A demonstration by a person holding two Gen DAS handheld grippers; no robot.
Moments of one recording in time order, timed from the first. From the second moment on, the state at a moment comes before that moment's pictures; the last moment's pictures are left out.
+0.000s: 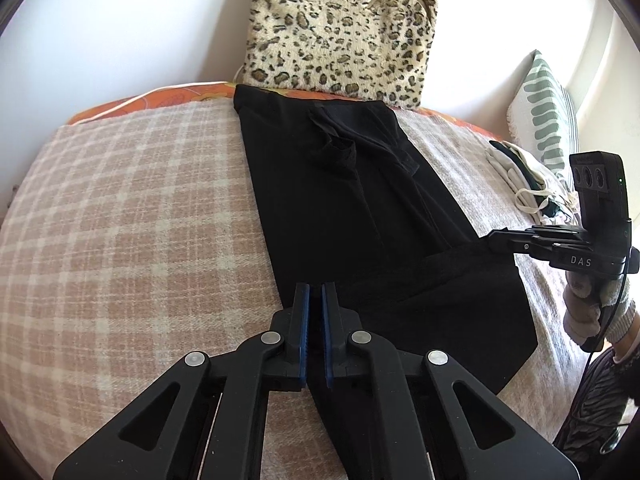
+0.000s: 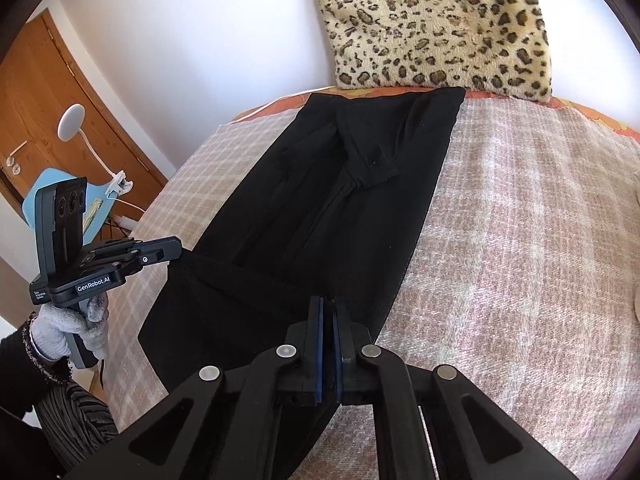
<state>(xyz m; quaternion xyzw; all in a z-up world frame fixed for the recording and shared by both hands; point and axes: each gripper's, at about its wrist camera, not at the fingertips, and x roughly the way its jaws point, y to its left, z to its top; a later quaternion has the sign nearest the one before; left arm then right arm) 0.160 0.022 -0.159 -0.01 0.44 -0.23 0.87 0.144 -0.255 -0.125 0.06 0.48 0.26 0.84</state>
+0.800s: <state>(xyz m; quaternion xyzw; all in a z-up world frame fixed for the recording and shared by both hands) 0.170 0.025 -0.154 0.01 0.45 -0.19 0.87 0.151 -0.259 -0.128 0.04 0.49 0.23 0.84</state>
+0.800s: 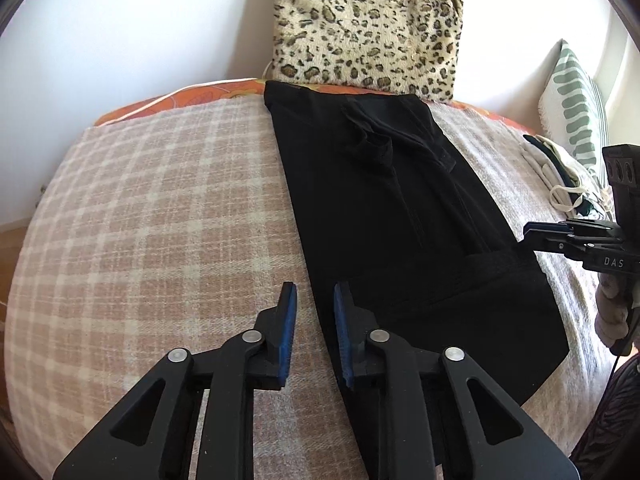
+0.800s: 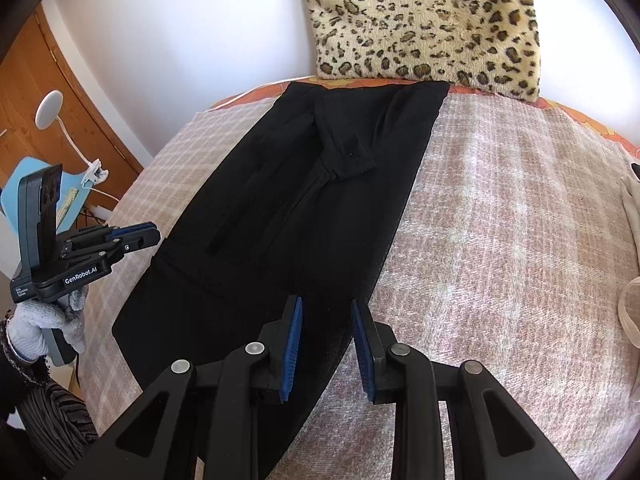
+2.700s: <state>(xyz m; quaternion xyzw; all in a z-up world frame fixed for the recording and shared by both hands) 0.461 0.013 -0.177 -0.15 0.45 -0.27 0.84 0.432 -0.297 -0.145 0.19 0.48 0.24 0.82</state>
